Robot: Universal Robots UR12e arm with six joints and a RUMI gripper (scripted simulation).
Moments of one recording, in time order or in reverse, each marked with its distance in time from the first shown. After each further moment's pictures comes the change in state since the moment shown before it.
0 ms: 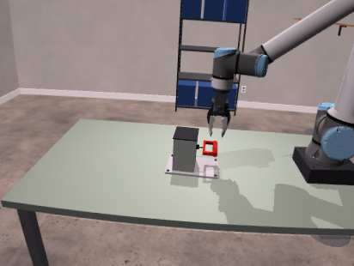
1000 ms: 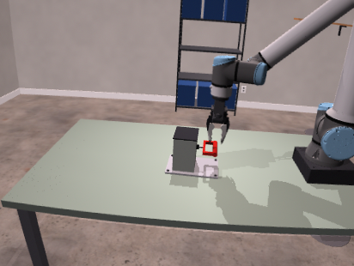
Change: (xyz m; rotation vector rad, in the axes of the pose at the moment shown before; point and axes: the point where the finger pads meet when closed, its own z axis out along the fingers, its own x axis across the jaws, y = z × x) arm 0.000 0.000 0.033 0.000 -0.001 -0.001
